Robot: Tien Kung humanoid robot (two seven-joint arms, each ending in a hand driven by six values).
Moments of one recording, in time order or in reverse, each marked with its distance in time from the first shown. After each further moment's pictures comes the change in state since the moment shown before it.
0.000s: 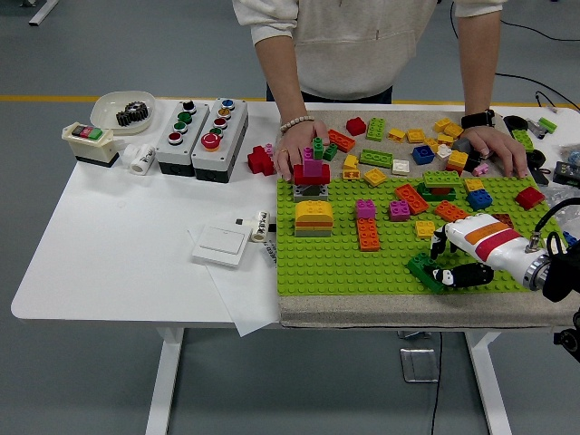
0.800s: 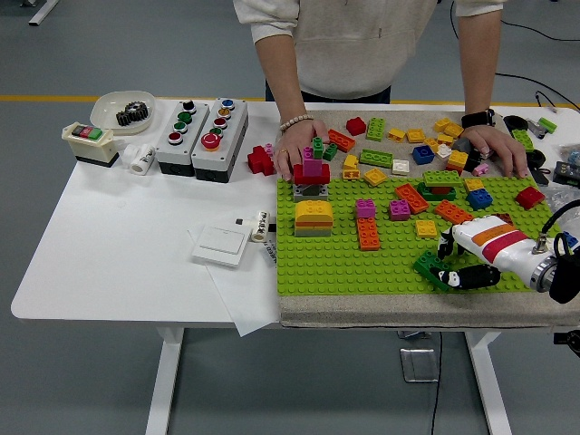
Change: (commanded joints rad) left arm 0.009 0.001 -0.011 0.001 0.022 0.002 0.008; right arm -0.015 -0.013 0.013 0.007 -0.002 -0.003 0.007
